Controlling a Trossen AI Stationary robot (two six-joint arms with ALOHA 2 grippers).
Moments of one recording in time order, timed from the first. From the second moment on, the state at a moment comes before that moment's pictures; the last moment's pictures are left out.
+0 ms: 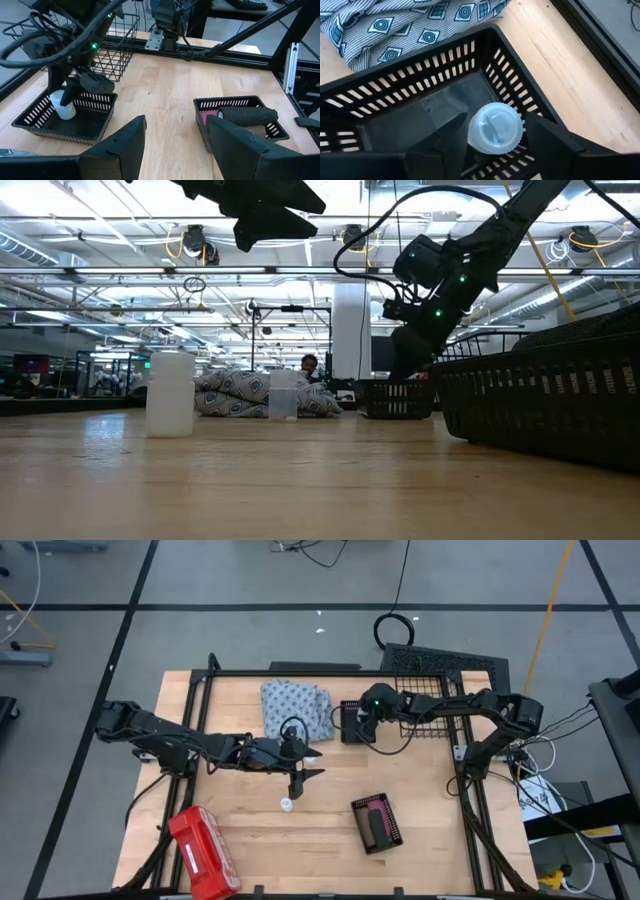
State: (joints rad) left arm -0.18 1.42 0.92 0.14 -0.24 -0.19; right arm -0.45 1.57 0.79 -0.05 0.13 -0.02
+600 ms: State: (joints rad) left arm -0.18 1.42 0.92 0.16 -0.24 -0.19; right arm -0.44 1.45 0.79 -0.07 0.14 -0.04
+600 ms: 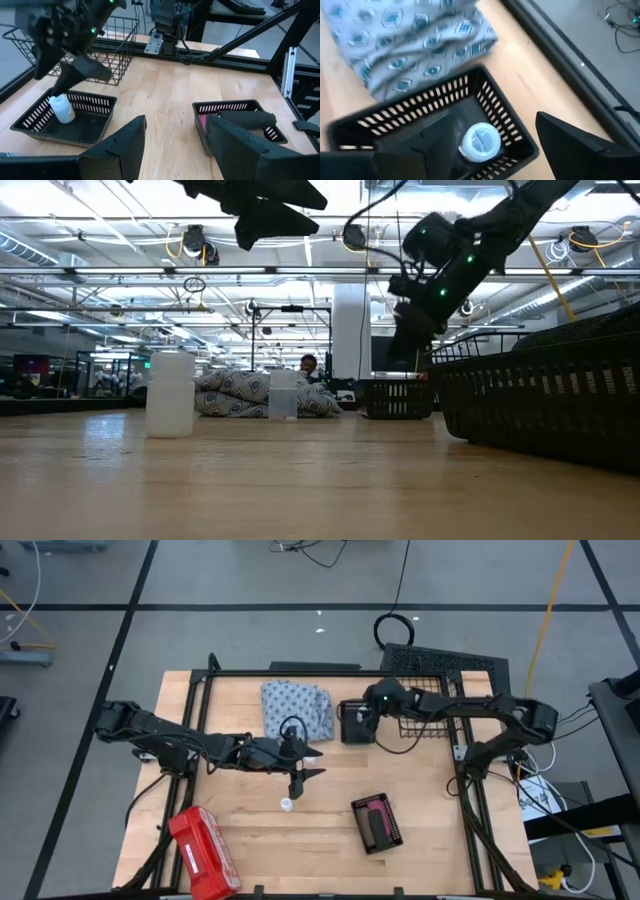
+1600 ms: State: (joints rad) left arm -0.21 1.42 0.65 0.09 -0.45 -0.39; right arm 0.19 0.82 0.57 0.18 -0.07 0.14
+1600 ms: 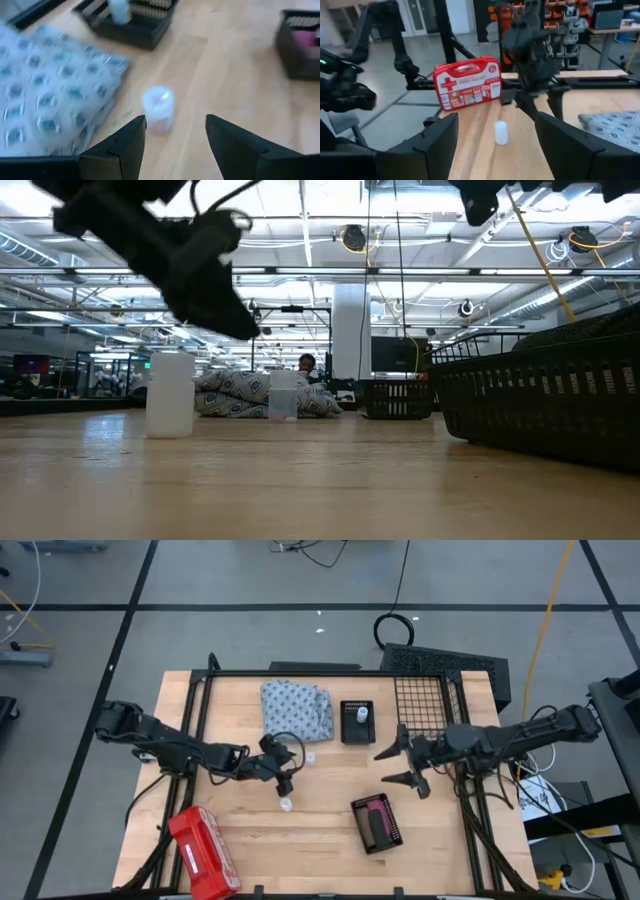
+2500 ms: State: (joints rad) left arm -0.14 1.79 0.52 0.61 -0.42 -0.31; right arm 0.22 0.84 0.52 0.24 0.03 0.11
